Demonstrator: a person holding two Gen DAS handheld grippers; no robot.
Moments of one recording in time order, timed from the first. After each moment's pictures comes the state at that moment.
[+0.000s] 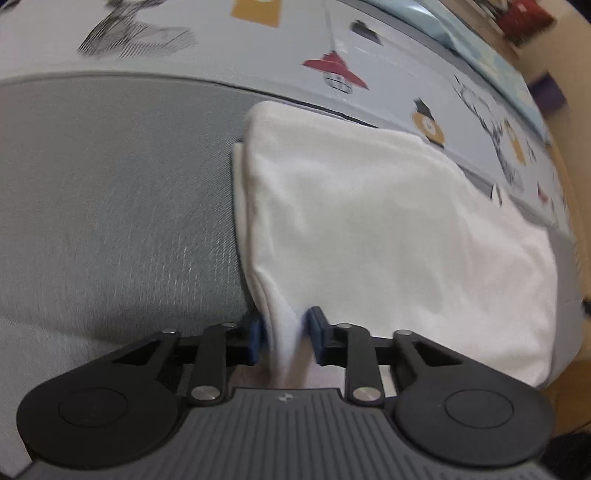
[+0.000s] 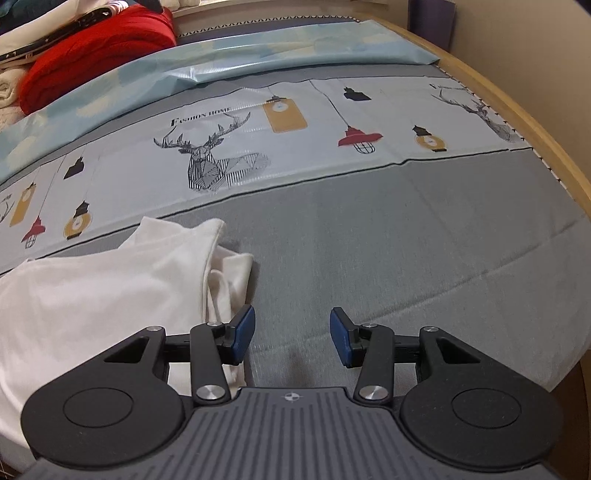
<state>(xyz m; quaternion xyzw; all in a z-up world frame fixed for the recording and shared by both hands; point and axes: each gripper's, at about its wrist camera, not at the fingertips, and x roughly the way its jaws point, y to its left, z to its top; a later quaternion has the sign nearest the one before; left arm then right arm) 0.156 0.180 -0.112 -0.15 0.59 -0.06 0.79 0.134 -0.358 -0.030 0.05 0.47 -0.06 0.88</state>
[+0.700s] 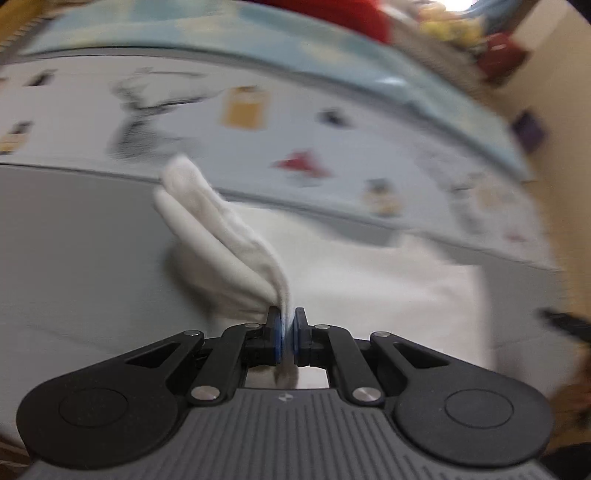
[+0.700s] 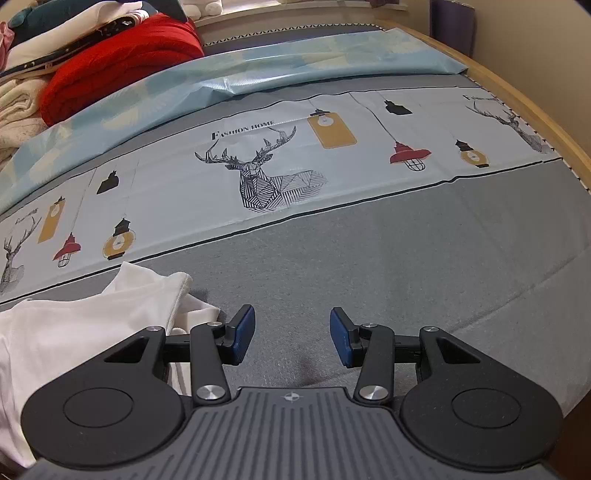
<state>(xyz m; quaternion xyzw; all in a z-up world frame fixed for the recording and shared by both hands) 0.131 0.167 0.000 -0.17 0.51 -0.06 0.84 0.156 -0.311 -0.019 0.07 0.46 -0.03 0.88</state>
